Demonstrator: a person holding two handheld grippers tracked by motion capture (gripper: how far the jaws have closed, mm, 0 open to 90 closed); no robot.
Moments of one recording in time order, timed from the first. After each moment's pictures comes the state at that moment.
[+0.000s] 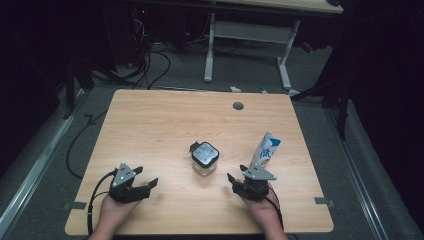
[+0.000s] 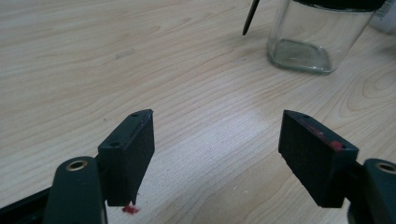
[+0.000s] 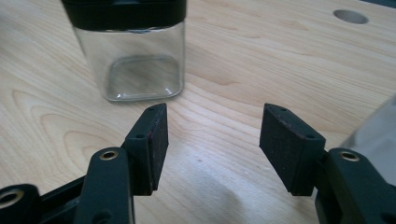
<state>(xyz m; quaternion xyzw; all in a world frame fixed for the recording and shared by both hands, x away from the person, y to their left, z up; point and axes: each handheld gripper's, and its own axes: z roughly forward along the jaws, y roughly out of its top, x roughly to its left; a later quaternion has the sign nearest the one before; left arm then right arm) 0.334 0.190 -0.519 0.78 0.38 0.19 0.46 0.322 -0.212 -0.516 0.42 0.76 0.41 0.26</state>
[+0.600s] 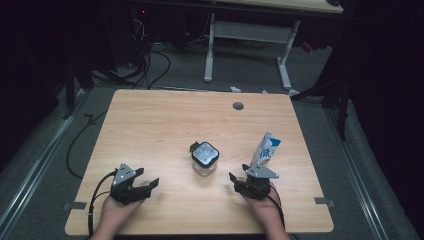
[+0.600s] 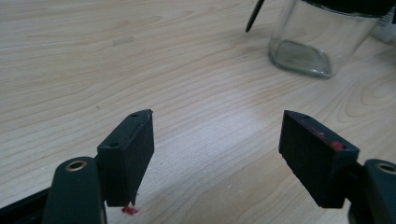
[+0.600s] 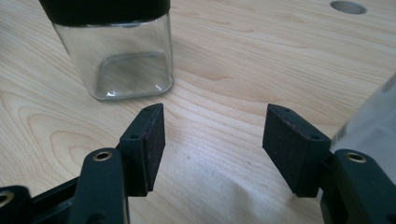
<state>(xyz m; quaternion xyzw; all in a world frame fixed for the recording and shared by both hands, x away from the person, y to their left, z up) 0.336 0.191 -0.524 0.76 0.42 0.17 0.46 0.329 -0.220 -0.521 0.43 0.76 0.41 0.25</state>
